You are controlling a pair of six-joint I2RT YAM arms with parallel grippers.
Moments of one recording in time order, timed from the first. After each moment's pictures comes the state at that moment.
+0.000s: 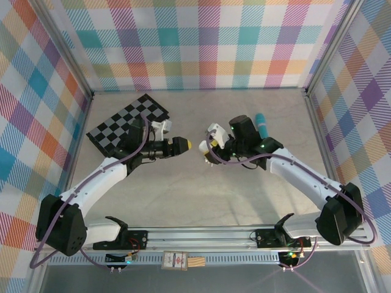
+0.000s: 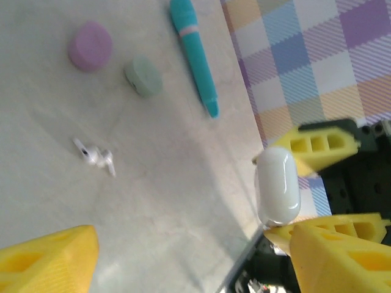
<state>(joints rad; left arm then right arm) -0.44 1.25 0.87 -0.21 0.66 -0.67 0.66 1.34 1.08 -0.47 -0.39 -0.24</state>
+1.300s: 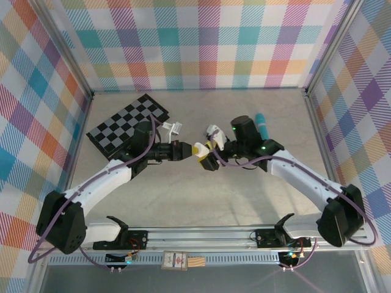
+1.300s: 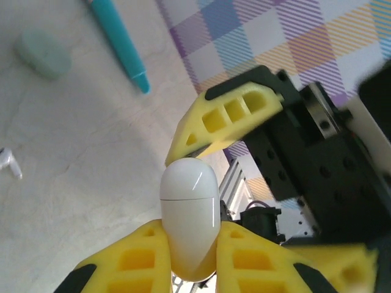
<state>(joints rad) -0.50 1.24 0.81 0.05 0.81 -0.67 0.62 1.28 1.02 -0.37 -0.63 -0.16</state>
